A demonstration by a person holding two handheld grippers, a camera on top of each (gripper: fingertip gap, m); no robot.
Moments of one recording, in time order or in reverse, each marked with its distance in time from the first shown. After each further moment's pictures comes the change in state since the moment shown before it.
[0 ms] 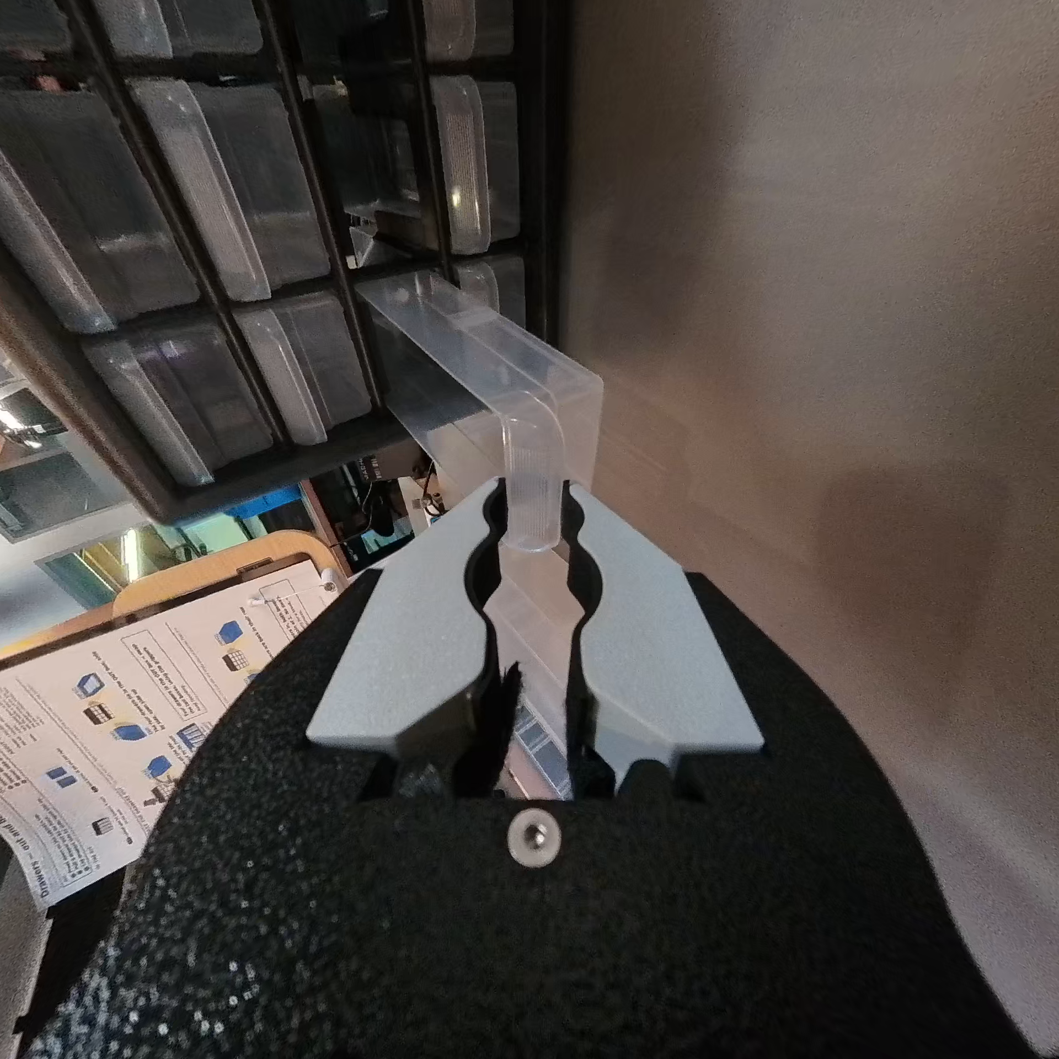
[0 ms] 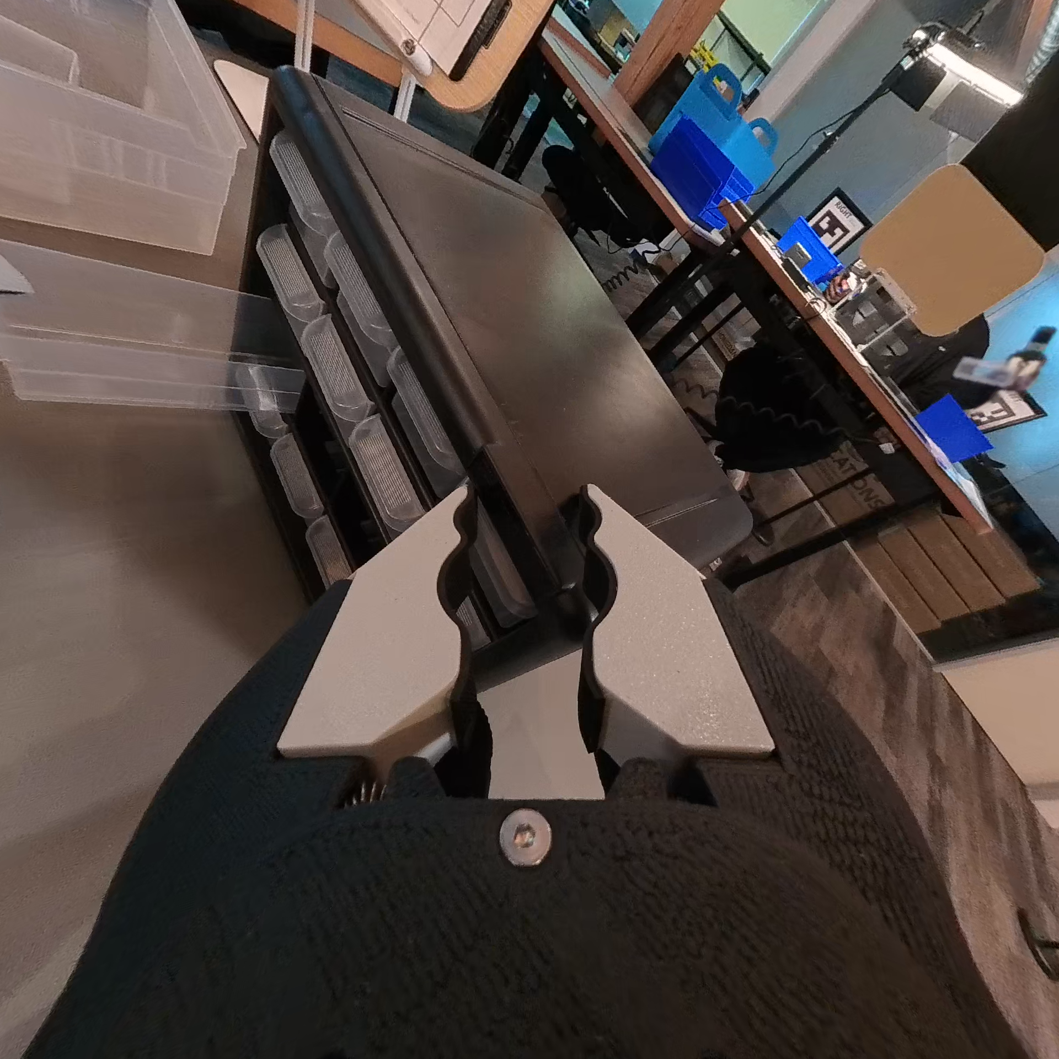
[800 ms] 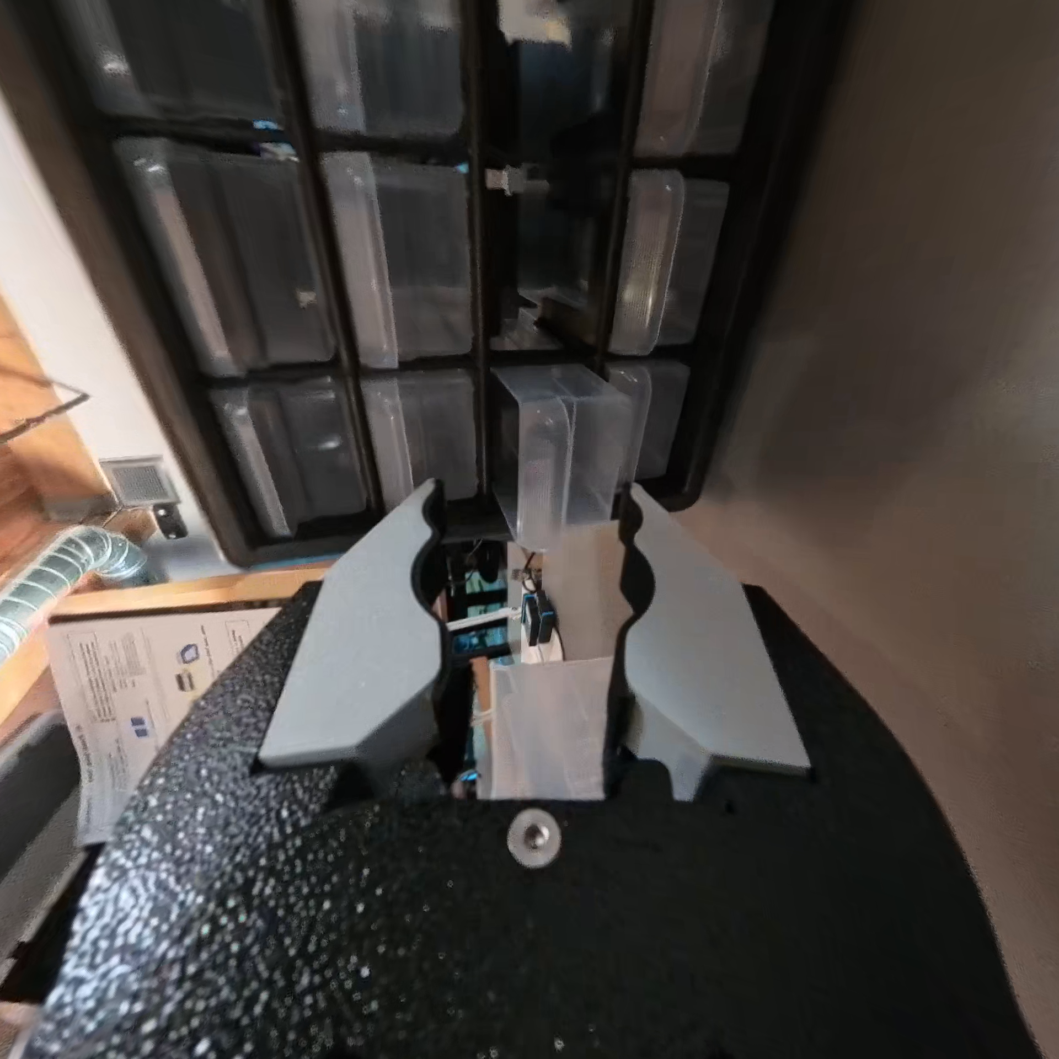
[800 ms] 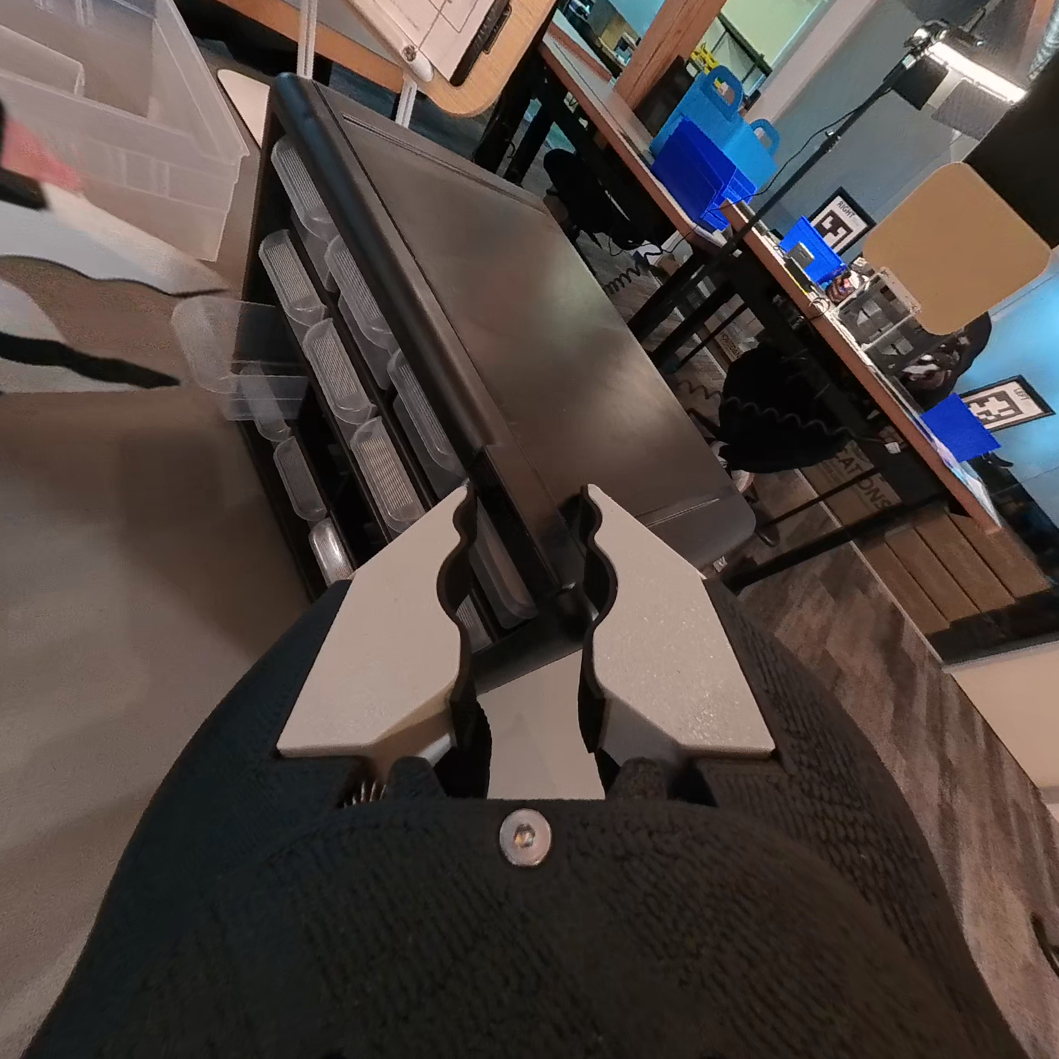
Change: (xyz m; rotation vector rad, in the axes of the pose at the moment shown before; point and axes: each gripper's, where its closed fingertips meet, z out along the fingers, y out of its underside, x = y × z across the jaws) left arm -0.045 -0.022 0.048 0.154 -0.356 -0.099; right arm 0.000 0.000 0.000 0.006 -0.005 0.010
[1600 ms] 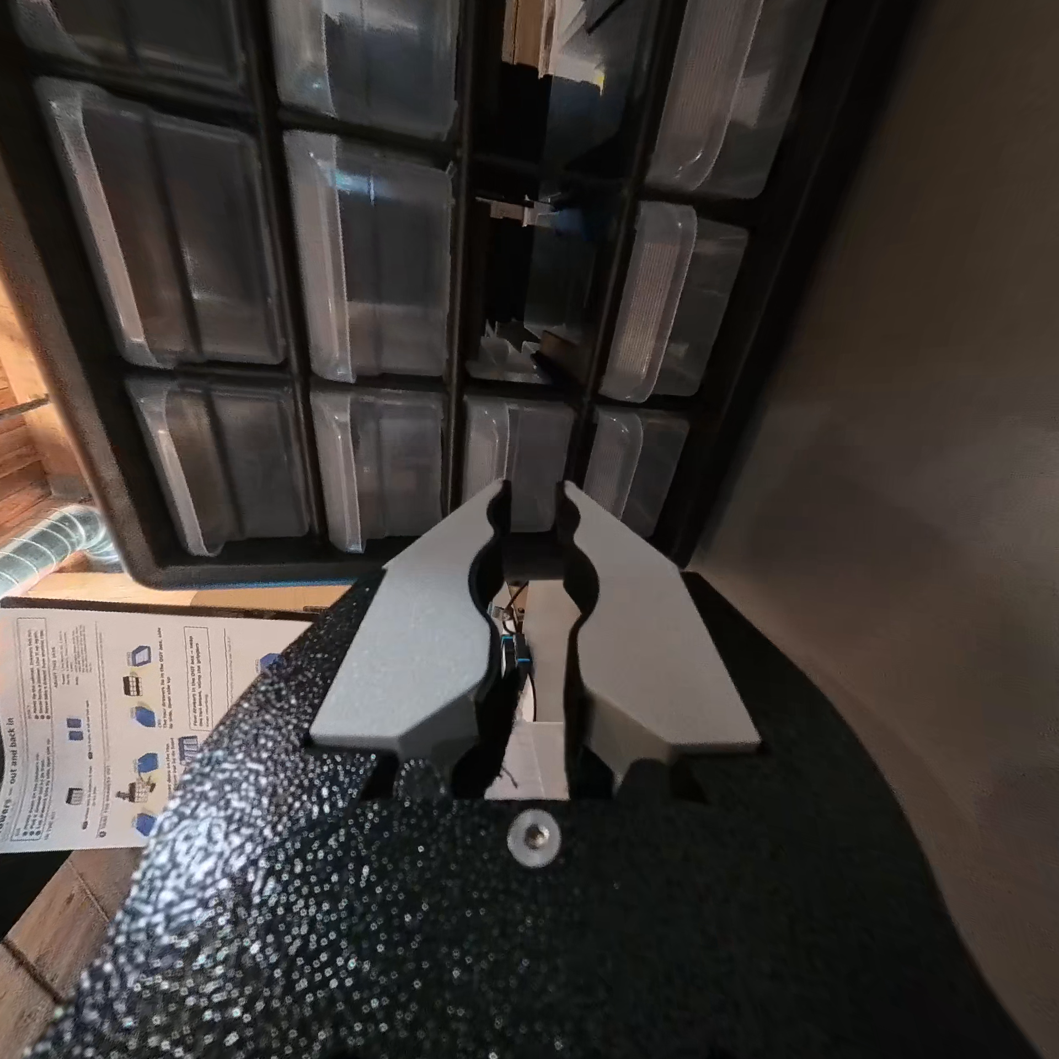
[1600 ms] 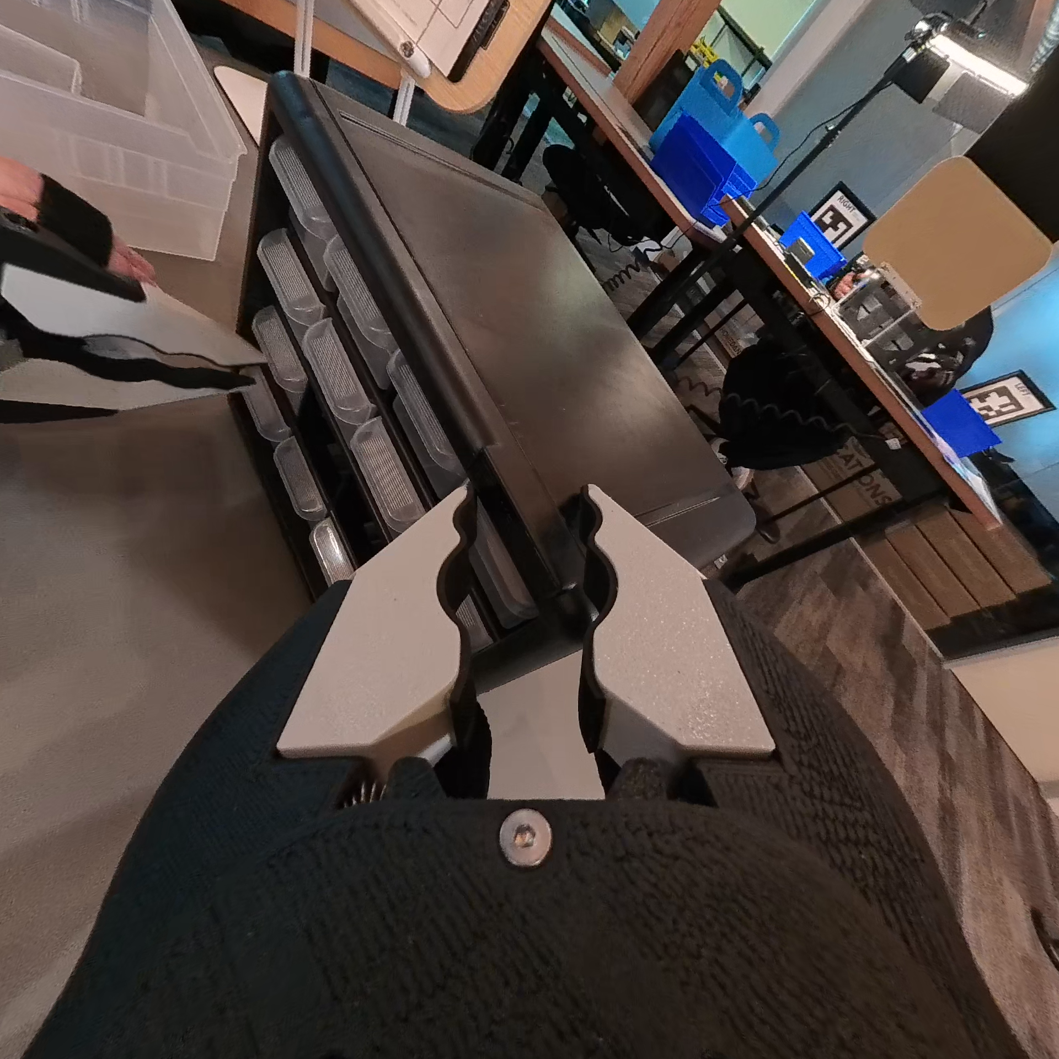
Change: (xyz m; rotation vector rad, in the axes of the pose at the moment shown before) left arm 0.010 -0.006 0.028 0.070 -0.066 -0.097; right arm 0.000 0.000 0.000 -0.006 0.002 0.003
